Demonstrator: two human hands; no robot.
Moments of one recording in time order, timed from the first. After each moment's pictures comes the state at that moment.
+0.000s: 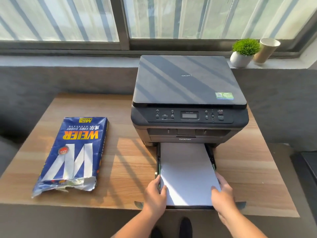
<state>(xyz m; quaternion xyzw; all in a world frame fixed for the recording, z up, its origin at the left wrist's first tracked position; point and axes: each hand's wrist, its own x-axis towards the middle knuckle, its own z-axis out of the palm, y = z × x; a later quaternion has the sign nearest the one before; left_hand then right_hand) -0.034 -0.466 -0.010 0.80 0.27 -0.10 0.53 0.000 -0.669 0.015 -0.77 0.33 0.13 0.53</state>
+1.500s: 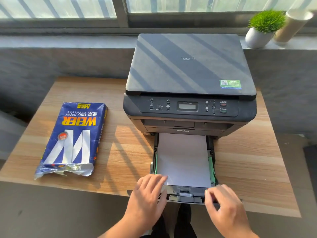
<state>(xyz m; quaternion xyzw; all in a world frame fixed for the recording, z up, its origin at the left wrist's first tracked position) -0.063 -0.465 0.027 0.97 -0.12 0.08 0.19 -0.030 -0.722 0.017 -0.95 -0.15 -0.05 0.27</state>
